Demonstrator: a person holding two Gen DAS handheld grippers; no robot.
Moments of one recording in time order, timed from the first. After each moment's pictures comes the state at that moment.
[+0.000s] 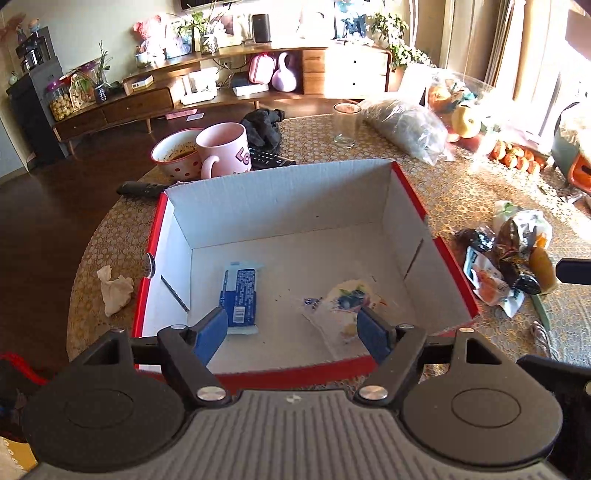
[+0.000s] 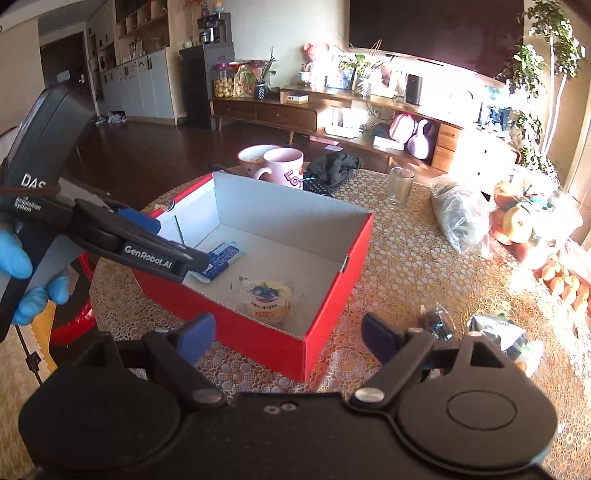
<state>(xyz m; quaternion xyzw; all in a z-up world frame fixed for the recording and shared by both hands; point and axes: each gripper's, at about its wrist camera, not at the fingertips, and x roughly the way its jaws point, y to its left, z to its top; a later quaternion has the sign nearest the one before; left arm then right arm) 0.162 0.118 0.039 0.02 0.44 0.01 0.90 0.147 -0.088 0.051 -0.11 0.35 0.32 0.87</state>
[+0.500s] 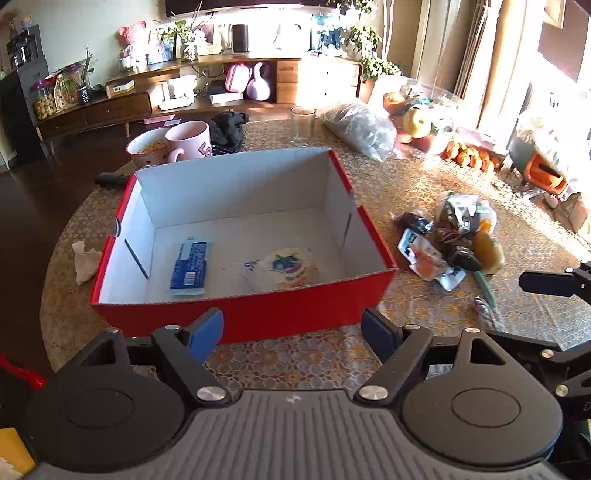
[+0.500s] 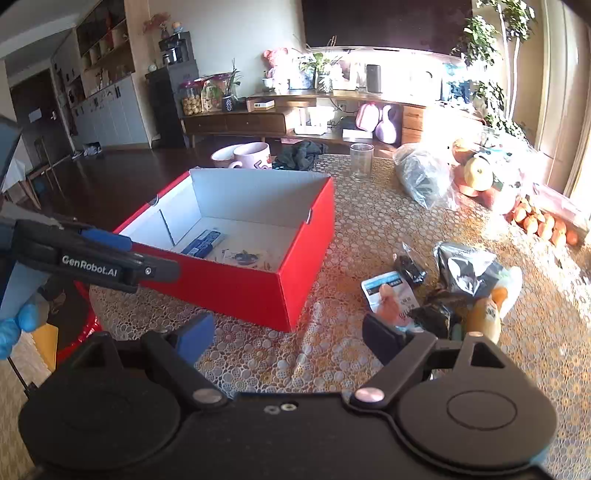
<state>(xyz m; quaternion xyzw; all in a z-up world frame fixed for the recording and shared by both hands) 0.098 0.080 0.042 -0.01 0.42 -0.03 0.91 0.107 -0.142 0.035 -0.05 0.36 0.28 0.89</state>
